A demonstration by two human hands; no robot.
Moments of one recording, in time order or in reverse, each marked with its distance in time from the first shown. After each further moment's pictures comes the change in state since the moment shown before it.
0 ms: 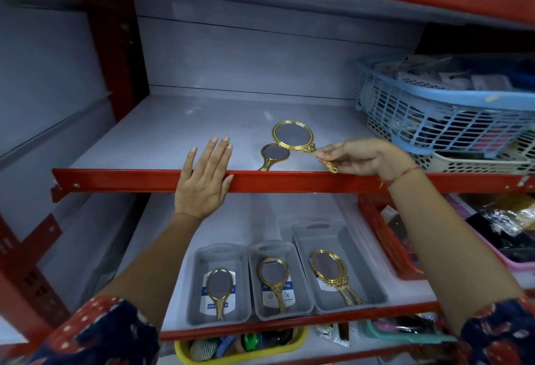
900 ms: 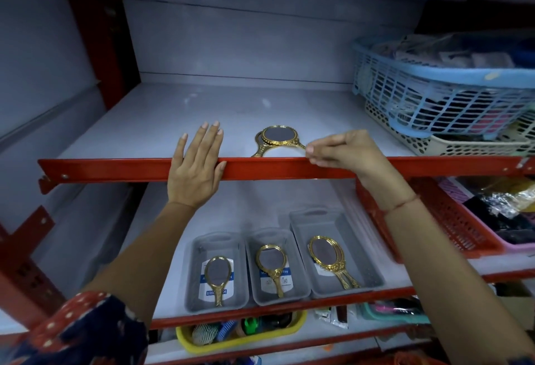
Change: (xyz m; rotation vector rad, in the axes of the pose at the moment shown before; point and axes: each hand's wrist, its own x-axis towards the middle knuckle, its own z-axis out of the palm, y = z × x) left_hand 0.002 0.001 -0.002 -0.043 -0.035 -0.027; right_hand -0.038 0.036 0.036 -0.019 0.291 -0.397
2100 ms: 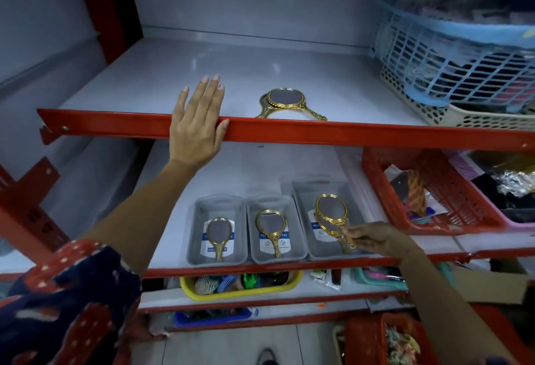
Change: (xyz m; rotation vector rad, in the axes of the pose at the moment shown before) left_hand 0.004 0.003 -0.011 -0.181 -0.027 -0.072; right_hand -0.037 0.235 -0.071 0.023 -0.069 0.825
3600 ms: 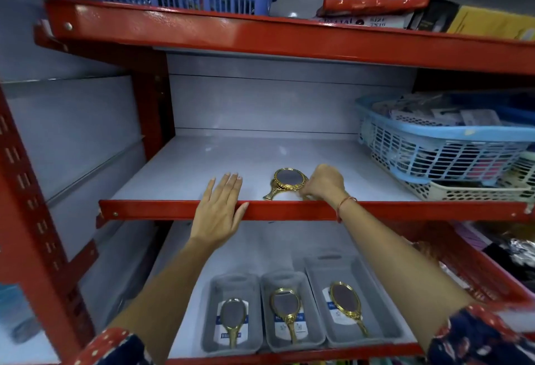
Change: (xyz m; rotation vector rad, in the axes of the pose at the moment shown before) left_hand 0.012 -0.004 -0.031 -0.056 -0.480 -0.022; right_hand -0.108 -0.239 0.127 -0.769 0.650 -0.743
